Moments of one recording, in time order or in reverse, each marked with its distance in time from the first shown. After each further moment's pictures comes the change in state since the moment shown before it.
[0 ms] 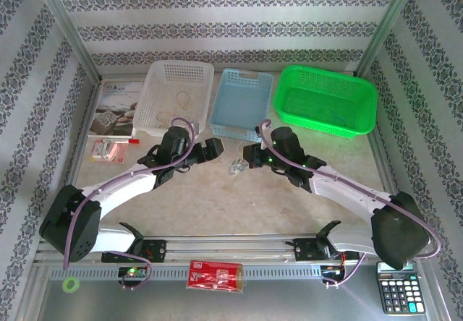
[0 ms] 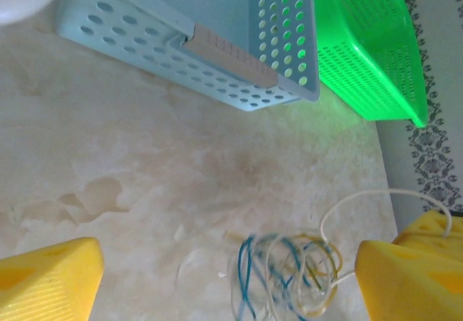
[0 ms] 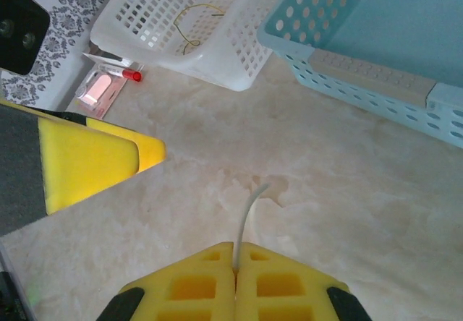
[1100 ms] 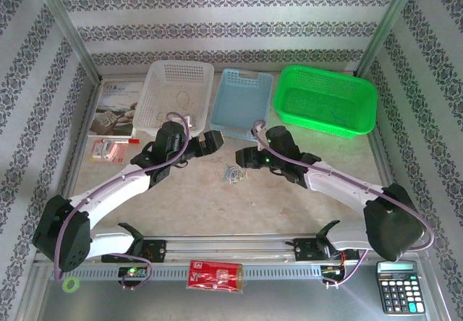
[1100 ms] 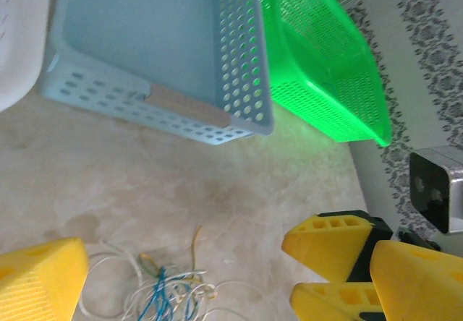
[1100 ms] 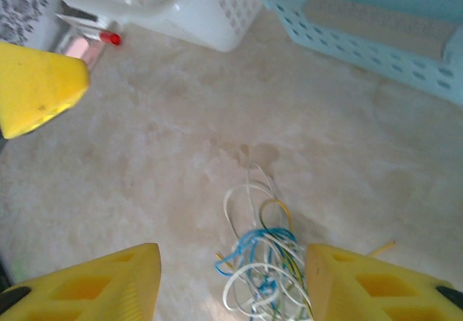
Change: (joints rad) left arm 0.001 -0.084 0.046 -0.058 -0.039 0.031; right arm 0.002 0.066 0.026 -0.082 -0.018 -0.024
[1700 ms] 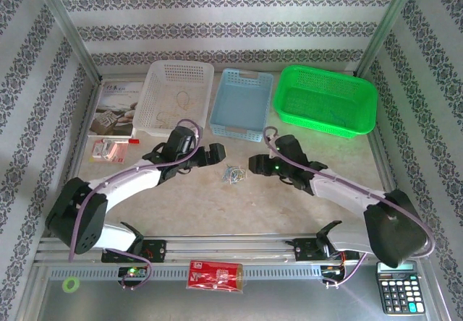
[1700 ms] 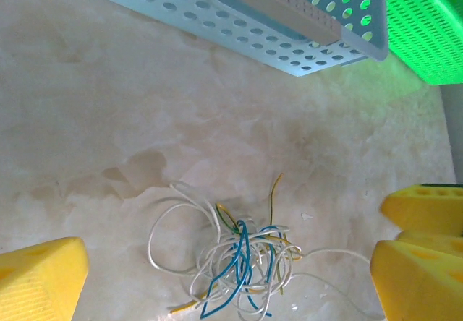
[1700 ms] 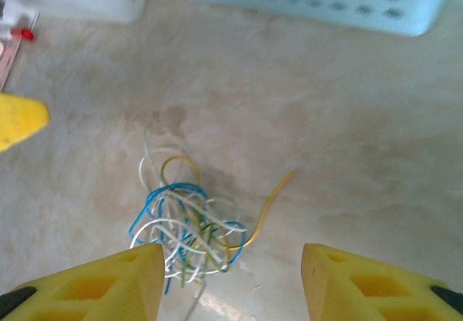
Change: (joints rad) left arm -0.018 0.167 0.024 -0.083 0.011 0.071; right arm -0.098 -0.072 -0.140 0.001 0.045 0.064
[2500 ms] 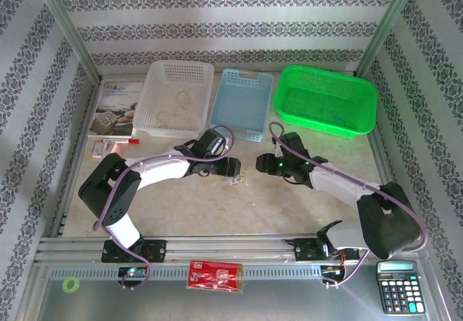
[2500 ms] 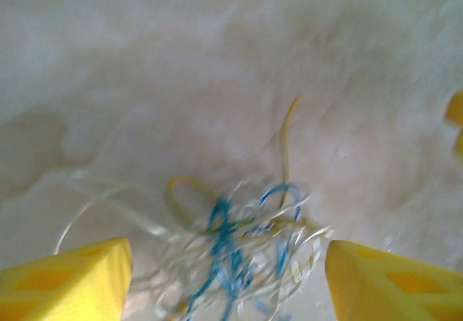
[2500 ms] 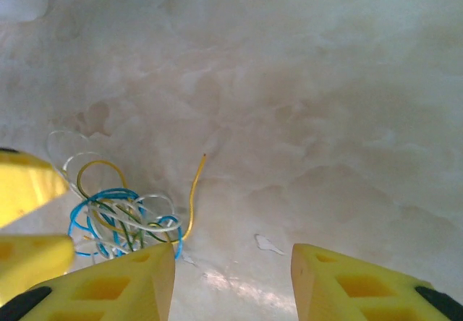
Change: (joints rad) left arm -0.153 0.261 0.167 -0.156 -0.014 0.184; right arm -0.043 0.109 0.063 -0.122 0.002 0.068
